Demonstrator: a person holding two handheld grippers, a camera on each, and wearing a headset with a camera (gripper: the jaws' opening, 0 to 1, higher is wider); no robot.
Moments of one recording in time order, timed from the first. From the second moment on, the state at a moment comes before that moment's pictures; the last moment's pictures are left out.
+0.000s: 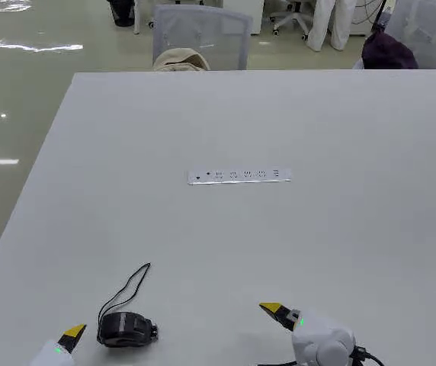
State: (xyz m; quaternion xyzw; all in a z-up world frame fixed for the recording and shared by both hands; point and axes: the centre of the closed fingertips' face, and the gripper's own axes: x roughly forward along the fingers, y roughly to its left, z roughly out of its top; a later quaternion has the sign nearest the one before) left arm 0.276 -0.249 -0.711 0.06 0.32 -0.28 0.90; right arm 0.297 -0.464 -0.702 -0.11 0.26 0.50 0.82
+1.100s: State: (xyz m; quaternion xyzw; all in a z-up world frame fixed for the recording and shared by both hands) left arm 0.271 -0.238 -0.701 0.06 0.30 -0.30 0.90; right arm 0.292 -0.505 -0.687 -0.09 0.26 0.48 0.83
